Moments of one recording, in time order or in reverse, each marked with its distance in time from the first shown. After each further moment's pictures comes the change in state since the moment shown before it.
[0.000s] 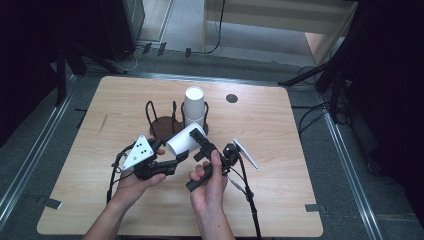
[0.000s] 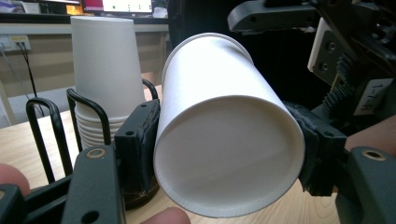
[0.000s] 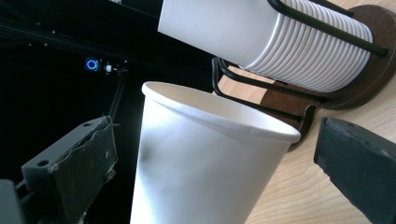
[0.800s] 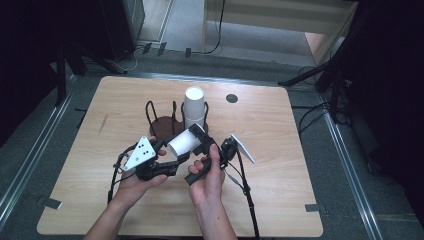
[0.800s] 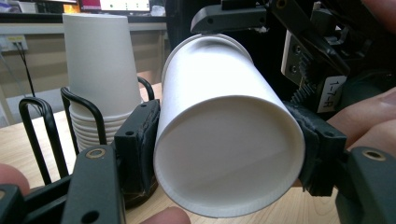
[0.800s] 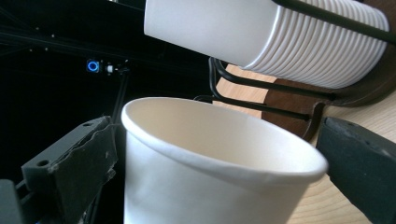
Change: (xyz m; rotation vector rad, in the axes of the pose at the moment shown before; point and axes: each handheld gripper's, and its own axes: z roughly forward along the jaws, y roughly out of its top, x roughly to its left) left arm -0.002 -0.002 0.002 0.009 -0.006 0.010; right arm -0.006 0.007 0.018 0.029 0.012 0.063
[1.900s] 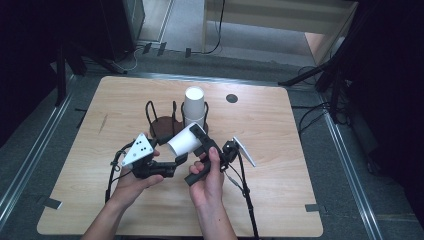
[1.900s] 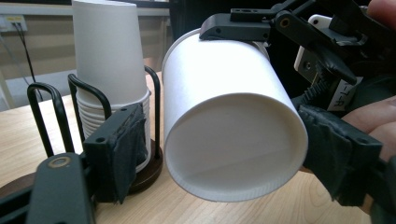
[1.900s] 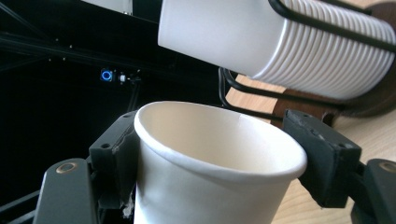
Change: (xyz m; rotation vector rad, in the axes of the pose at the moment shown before) left arm 0.005 0.007 -0.005 0.050 0.006 -0.045; right arm -0.002 -0.003 -0.005 -0.054 0.052 -0.005
